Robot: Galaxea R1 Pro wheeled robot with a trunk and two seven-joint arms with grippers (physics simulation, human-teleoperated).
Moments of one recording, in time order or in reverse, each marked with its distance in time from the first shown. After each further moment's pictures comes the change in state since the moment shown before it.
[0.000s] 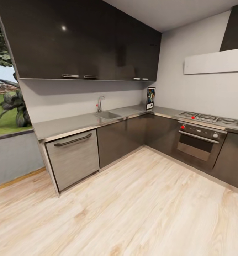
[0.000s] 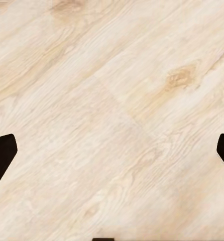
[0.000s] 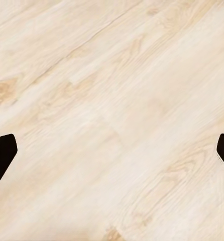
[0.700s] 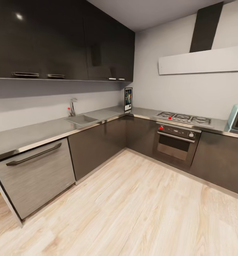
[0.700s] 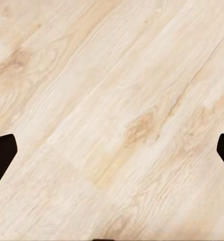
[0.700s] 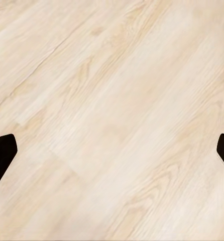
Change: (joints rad) left arm -0.001 0.000 0.000 0.000 0.000 0.000 0.000; right arm 0.000 0.000 -0.001 0.000 0.000 0.001 -0.001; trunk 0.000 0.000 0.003
